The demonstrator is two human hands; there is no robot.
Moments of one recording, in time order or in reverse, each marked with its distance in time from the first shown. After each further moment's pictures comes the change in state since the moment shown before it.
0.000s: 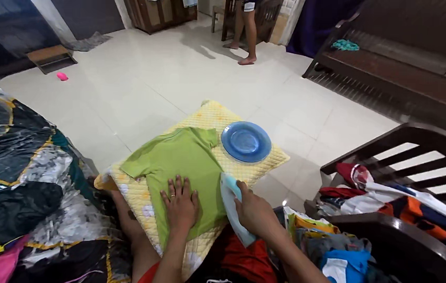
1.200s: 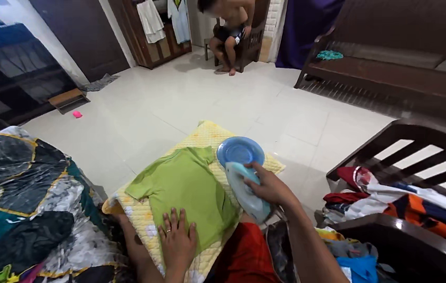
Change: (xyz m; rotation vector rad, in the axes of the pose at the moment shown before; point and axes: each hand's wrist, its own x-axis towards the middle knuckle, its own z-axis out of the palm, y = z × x) left_hand -0.049 -0.019 -0.005 -0.007 0.055 -0.008; right_hand 0.047 0.068 -0.079 0.410 0.203 -0.308
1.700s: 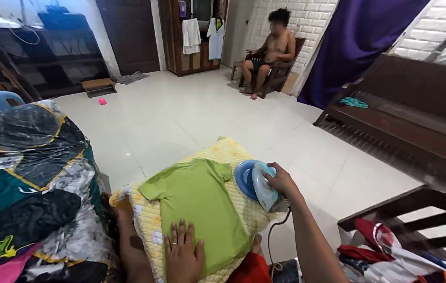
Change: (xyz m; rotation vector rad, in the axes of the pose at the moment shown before) left_hand -0.002 0.005 -0.009 -0.125 -0.028 -0.060; right_hand 0.141 0.040 -0.022 -0.108 0.178 0.159
